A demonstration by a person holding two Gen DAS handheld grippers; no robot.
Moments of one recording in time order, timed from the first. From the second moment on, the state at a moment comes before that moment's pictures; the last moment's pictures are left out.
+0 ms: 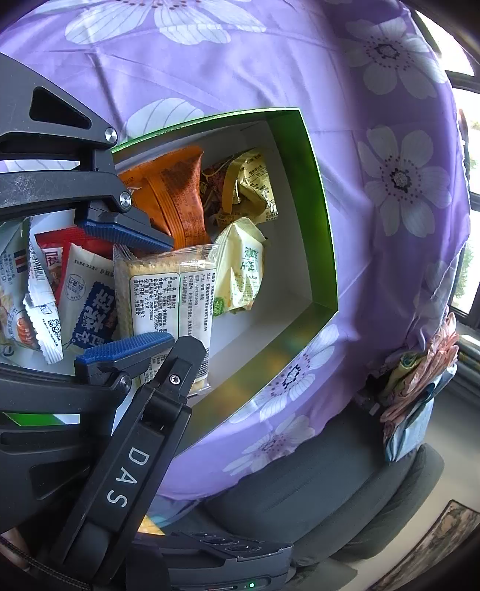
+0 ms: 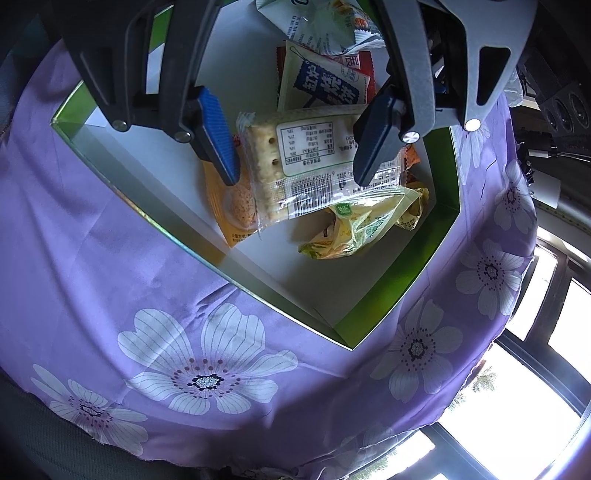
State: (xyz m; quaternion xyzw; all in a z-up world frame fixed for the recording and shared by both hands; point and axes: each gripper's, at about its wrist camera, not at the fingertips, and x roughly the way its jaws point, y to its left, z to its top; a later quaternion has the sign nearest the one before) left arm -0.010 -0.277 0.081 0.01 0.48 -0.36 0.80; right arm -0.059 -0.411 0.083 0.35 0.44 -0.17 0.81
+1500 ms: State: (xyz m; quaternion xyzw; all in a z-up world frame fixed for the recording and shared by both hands) left arm -0.053 -0.223 0.161 0.05 0.36 -0.28 0.89; right arm -0.090 -0.387 0.148 0.28 0.33 -0.19 0.88
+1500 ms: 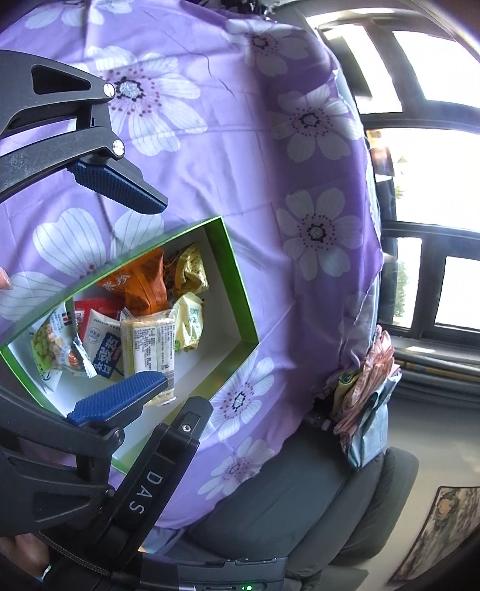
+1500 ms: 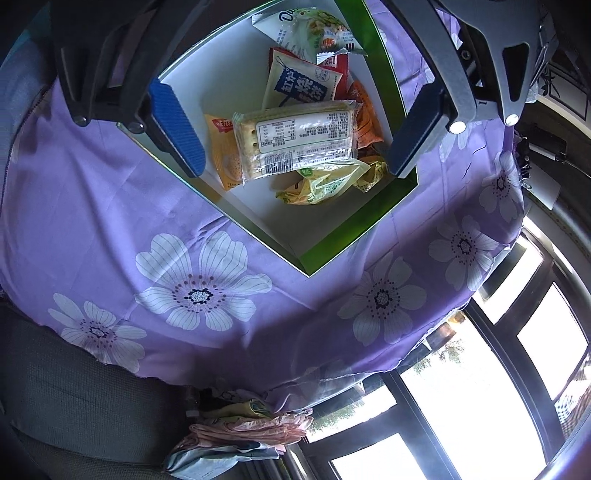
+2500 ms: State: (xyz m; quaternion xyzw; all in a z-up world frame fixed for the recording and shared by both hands) left arm -0.061 -0.202 0.156 0.05 0.37 -0.24 0.89; right arm -0.101 -0.372 0.164 0.25 0.33 -0.19 0.89
